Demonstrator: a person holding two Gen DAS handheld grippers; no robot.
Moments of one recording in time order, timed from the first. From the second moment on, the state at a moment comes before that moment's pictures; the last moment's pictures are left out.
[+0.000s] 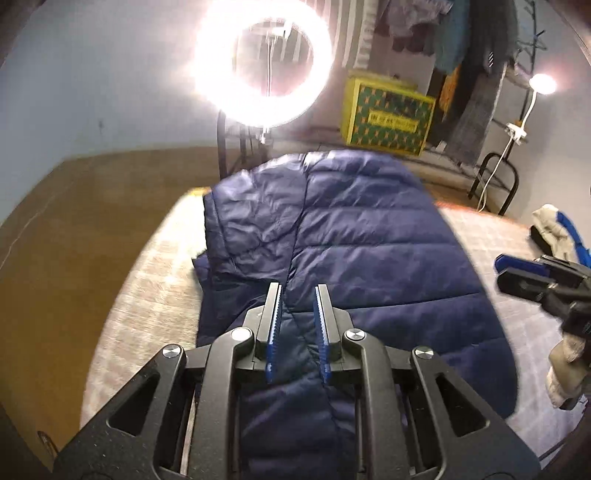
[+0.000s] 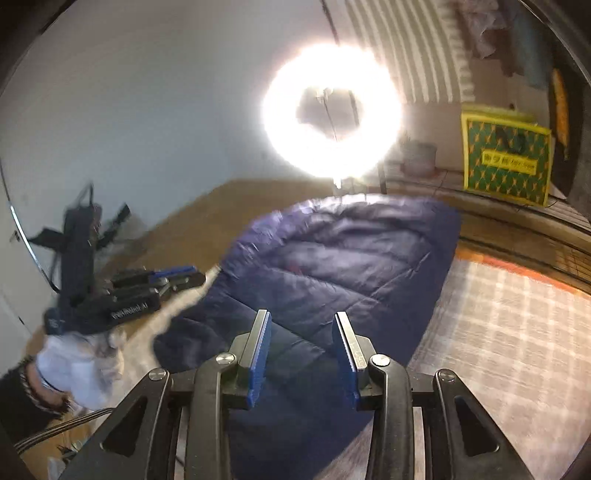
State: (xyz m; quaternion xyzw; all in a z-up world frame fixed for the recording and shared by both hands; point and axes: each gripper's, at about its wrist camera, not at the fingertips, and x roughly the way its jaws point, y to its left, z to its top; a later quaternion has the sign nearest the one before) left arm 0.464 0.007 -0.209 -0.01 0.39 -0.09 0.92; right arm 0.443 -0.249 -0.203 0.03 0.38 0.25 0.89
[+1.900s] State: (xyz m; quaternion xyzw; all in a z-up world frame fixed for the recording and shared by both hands) left arm 0.596 0.162 -0.300 -0.39 0.46 -0.19 0.77; right arm 0.540 -0.339 -0.294 0.29 0.47 0.22 0.81
